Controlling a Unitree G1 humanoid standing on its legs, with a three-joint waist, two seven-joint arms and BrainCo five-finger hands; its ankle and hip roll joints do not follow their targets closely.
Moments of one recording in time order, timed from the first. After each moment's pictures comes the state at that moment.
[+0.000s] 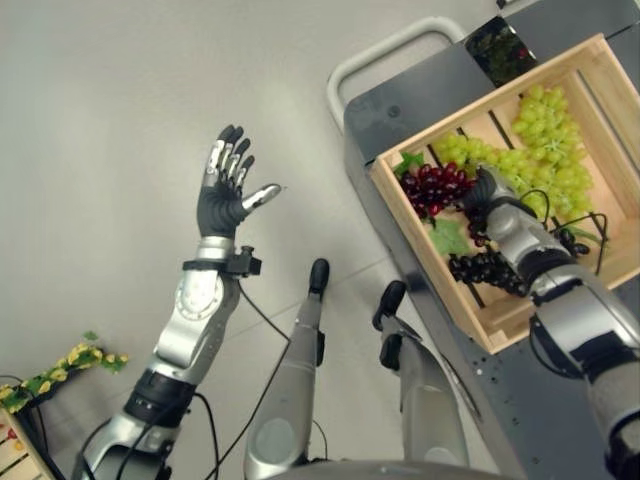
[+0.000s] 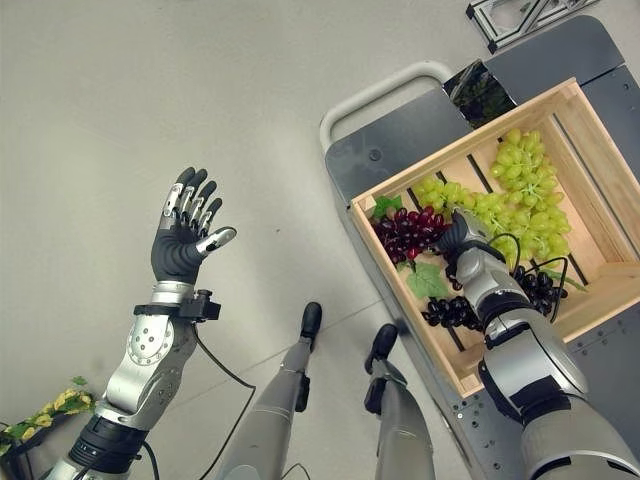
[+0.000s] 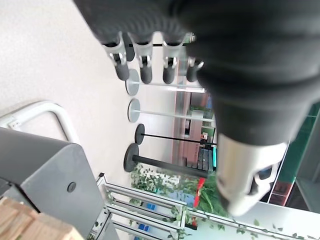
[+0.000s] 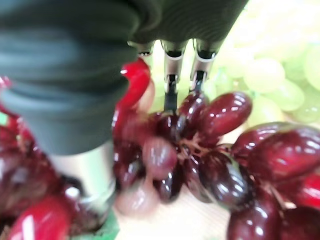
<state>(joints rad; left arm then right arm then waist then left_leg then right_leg) -0.26 0.45 -0.21 -0.17 -0.49 -0.27 0.27 -1.02 -0.58 0.52 1.21 -0.22 -0.03 -0.23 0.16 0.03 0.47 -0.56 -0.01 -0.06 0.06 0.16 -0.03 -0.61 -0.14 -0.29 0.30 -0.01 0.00</state>
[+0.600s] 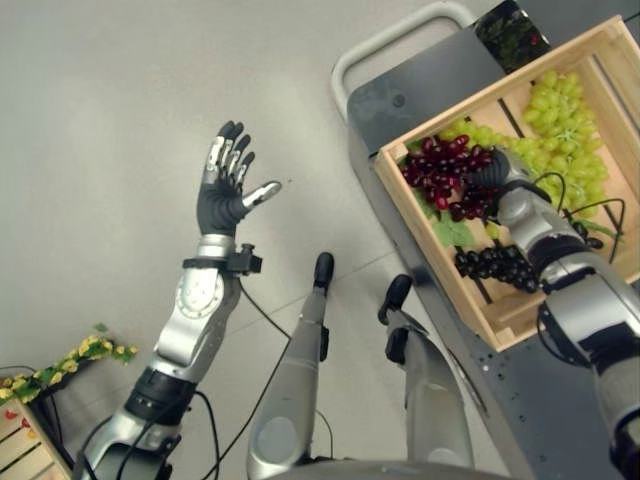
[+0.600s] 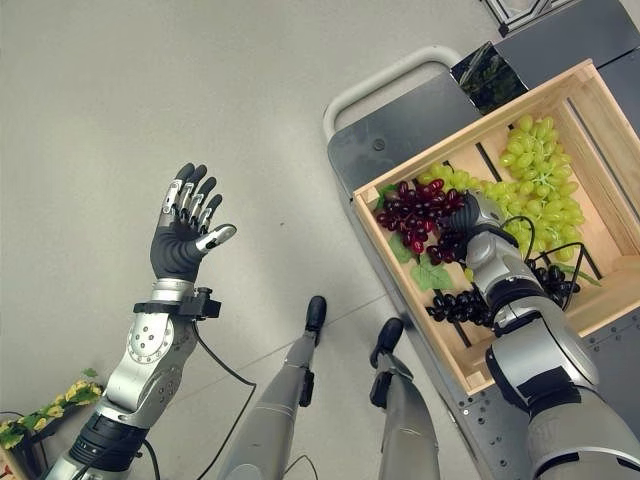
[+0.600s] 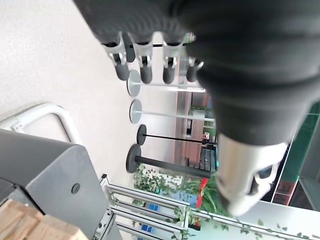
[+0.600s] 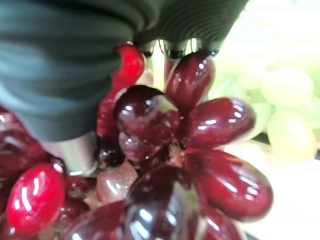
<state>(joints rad) -0.27 0.45 -0.21 -0.18 -0.49 -0.27 0.27 -1.06 -0.62 0.52 1.22 -0.22 -0.03 -0.24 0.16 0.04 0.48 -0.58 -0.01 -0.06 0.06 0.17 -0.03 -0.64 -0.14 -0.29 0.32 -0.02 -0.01</state>
